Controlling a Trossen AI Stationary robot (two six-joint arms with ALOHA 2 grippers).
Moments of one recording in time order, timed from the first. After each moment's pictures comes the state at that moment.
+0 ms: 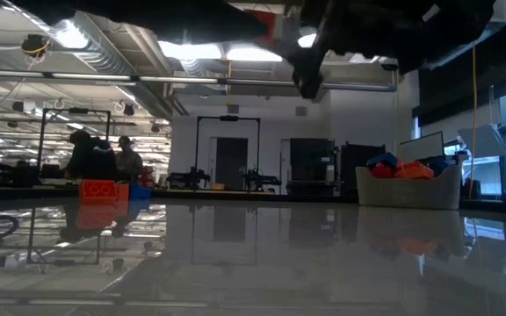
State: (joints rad) left arm -0.38 1.58 0.73 0.74 -0.62 0.45; right arm 0.06 1.57 0.73 0.81 -0.29 0.66
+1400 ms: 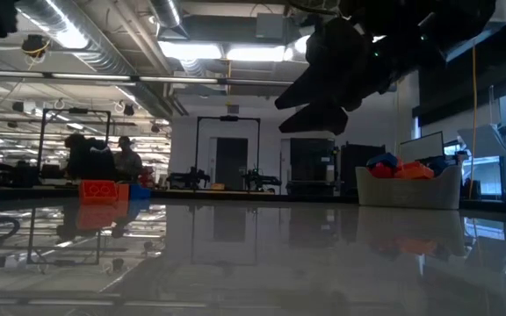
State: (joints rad) left arm -0.83 1.11 0.73 -0.83 -0.16 -1.23; right arm 0.05 1.53 0.73 0.33 0.02 0.33
